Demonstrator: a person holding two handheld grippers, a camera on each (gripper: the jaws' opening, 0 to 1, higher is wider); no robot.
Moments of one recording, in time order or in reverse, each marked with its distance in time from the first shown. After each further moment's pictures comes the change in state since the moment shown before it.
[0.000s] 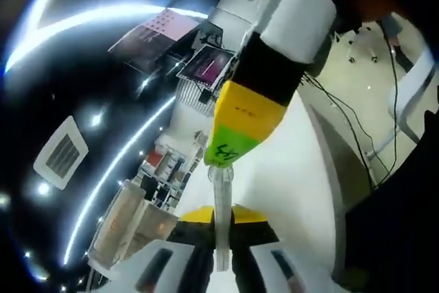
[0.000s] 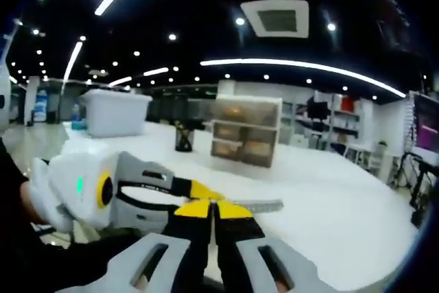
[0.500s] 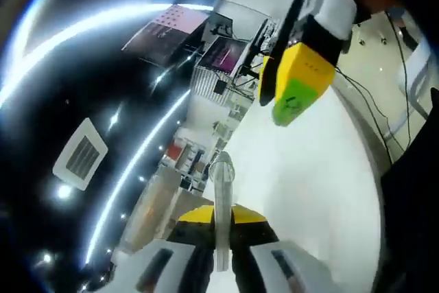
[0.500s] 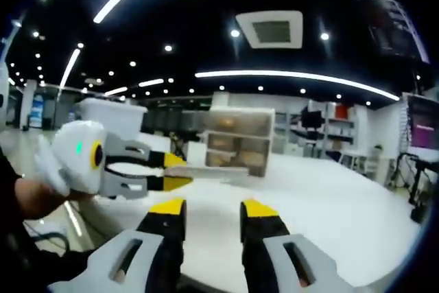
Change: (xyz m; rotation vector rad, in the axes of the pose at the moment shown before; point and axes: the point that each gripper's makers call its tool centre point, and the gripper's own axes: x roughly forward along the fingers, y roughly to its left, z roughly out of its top) left arm -0.031 0.065 -0.033 0.070 0.076 0.141; right arm -0.003 -0.009 -0.002 0.036 -0.043 -0.040
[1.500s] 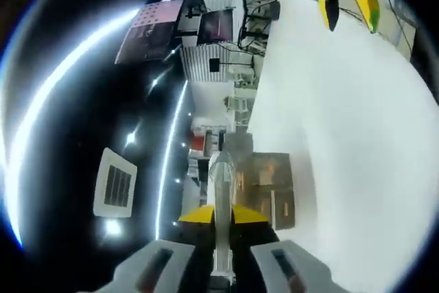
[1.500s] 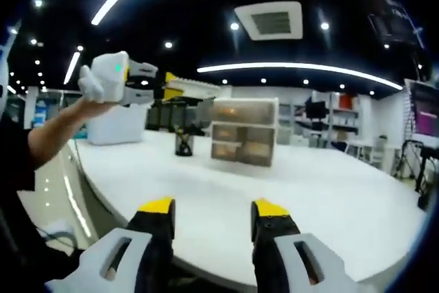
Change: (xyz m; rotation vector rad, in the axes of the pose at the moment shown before) left arm -0.002 0.147 -0.035 0.387 0.141 0.091; right arm -0.004 0.006 -0.011 0.039 0.028 0.036
